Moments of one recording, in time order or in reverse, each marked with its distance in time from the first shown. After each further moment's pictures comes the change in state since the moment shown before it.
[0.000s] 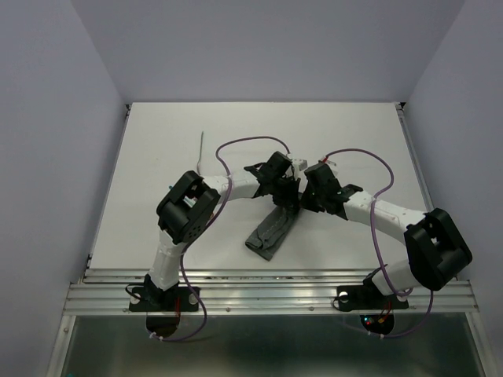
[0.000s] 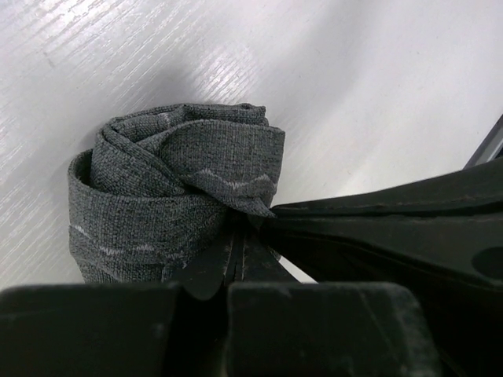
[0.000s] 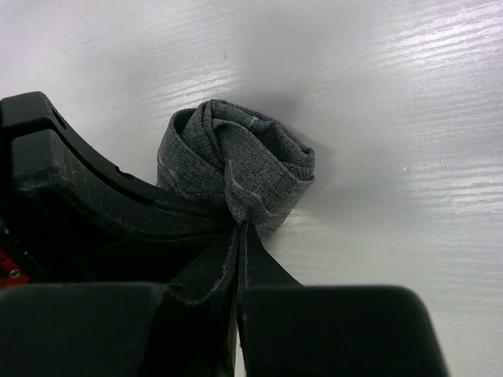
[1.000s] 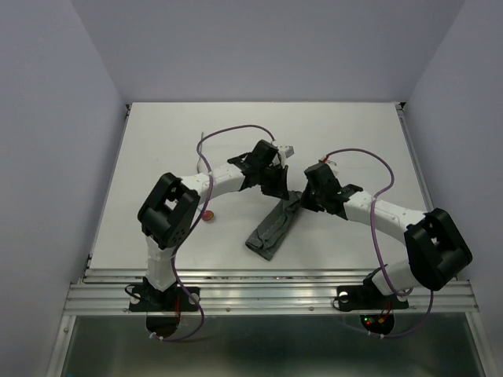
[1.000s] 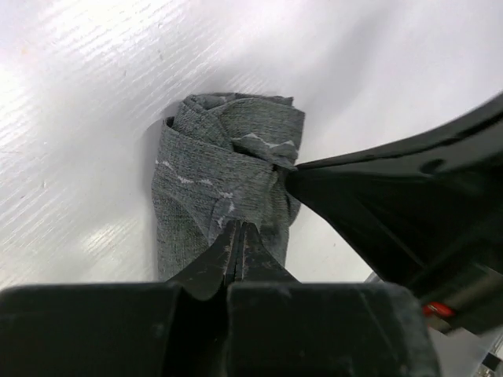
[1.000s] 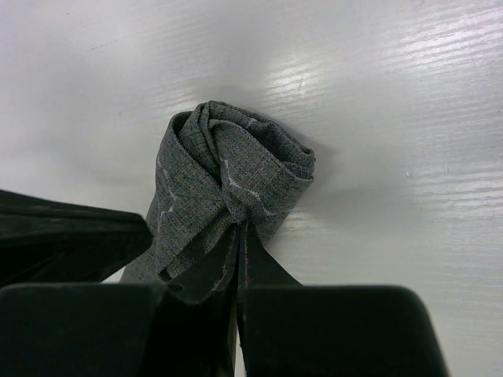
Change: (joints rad) left arm 0.079 -0.161 -0.042 -0.074 -0.039 0.000; right arm -0.001 0.000 0.000 0.005 0.003 0.003
